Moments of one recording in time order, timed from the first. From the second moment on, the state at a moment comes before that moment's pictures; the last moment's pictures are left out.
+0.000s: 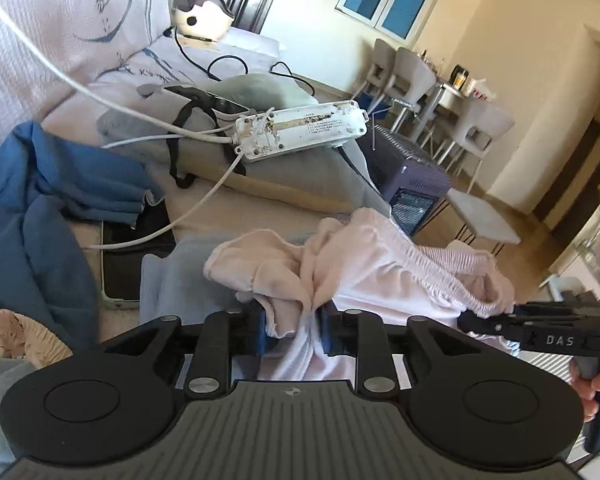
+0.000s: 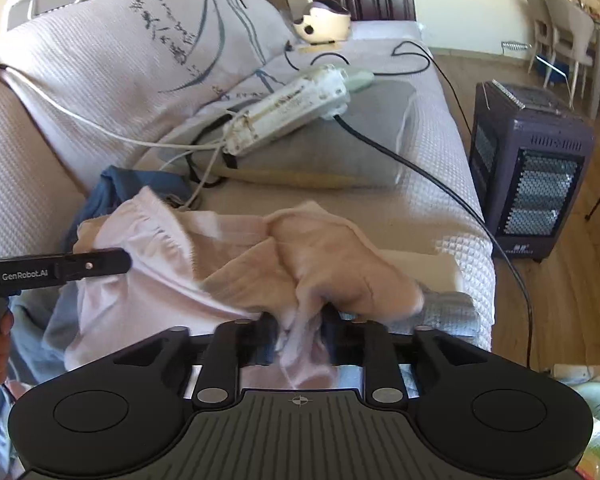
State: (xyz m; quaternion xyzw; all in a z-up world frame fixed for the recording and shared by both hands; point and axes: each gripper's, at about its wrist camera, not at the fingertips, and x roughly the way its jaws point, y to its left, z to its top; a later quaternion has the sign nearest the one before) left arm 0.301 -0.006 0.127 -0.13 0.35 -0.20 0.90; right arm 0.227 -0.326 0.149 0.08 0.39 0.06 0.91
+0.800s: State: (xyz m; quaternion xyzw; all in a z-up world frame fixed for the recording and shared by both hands) left arm 0.241 -0.041 0.198 -0.03 0.29 -0.26 0.92; right arm 0.177 -0.327 0.211 0.04 0.31 0.07 0.95
